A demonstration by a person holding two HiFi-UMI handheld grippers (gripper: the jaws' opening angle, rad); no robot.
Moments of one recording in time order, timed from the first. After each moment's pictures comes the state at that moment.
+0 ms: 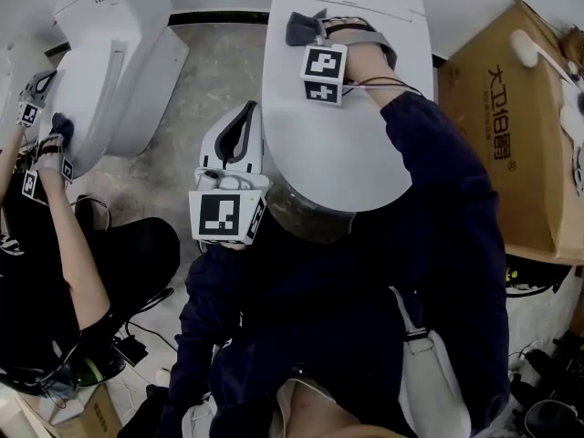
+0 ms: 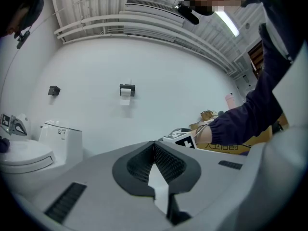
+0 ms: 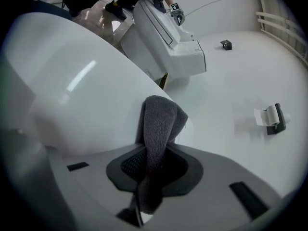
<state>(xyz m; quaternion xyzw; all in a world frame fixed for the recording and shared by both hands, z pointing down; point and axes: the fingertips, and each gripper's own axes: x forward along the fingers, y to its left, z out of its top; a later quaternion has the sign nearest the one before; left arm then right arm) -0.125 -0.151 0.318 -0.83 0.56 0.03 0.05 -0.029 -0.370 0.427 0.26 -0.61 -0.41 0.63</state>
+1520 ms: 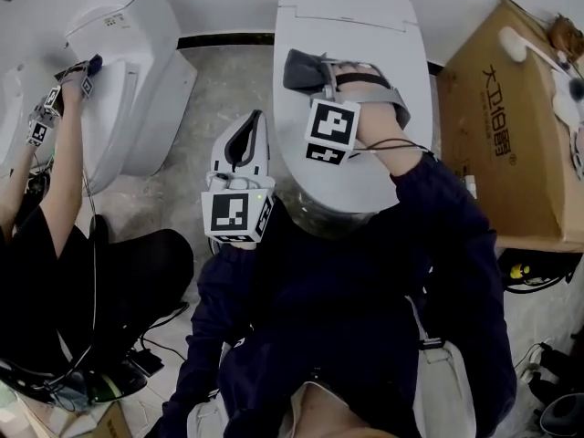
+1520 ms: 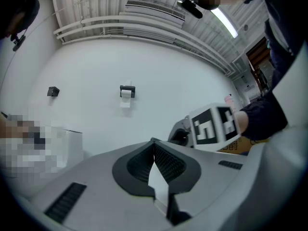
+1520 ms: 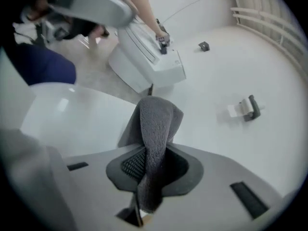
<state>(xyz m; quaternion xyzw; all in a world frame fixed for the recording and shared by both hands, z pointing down) -0.139 -0.154 0.314 -0.83 0.55 0.03 0.06 -0.042 -0.263 0.372 0.33 -0.65 -0.37 0.58</state>
